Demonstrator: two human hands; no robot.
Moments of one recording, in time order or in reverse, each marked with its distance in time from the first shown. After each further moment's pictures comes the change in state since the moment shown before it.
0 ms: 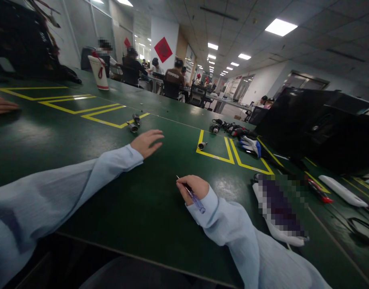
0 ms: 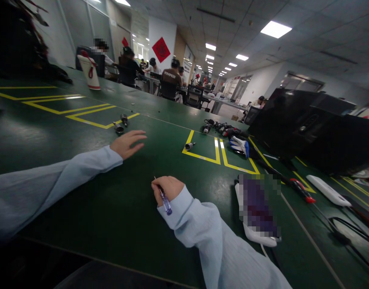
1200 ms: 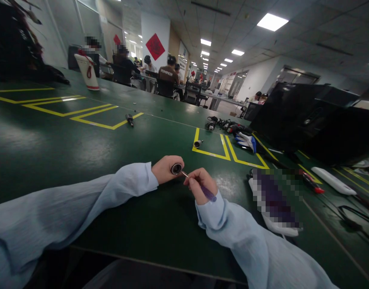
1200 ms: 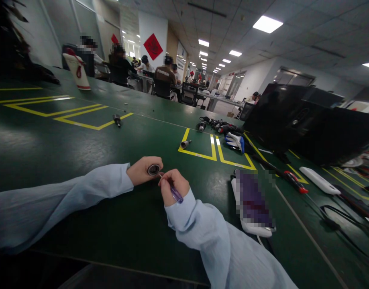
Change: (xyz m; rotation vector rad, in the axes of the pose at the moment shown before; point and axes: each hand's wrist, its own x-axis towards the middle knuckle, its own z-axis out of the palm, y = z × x) left_hand -0.011 0.090 0.056 -0.247 -0.309 0.222; right_hand -0.004 -0.009 -0.022 0.456 0.159 0.568
